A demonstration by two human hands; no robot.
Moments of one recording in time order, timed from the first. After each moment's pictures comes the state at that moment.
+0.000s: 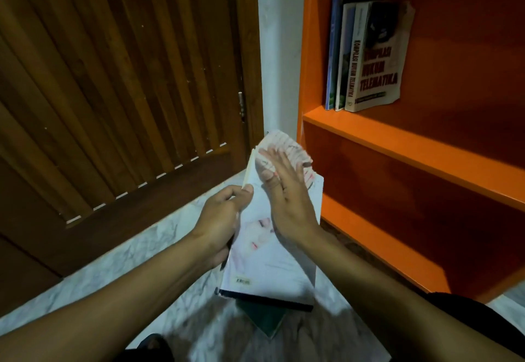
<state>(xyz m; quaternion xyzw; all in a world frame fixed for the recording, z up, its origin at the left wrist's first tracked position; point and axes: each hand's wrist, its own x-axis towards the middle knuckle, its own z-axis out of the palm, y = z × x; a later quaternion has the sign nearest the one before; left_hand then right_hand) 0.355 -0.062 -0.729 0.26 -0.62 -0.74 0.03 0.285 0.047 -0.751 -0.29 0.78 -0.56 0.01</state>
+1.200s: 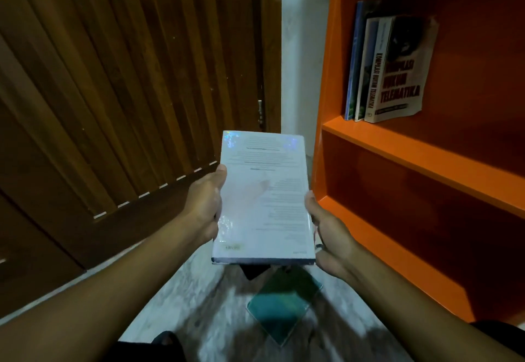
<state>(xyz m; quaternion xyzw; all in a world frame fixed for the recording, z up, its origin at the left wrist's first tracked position) 0.344 -0.121 -0.727 0.29 -0.51 -0.80 0.12 0.280 0.083 -0.774 -0.02 0.49 -0.78 0.39</state>
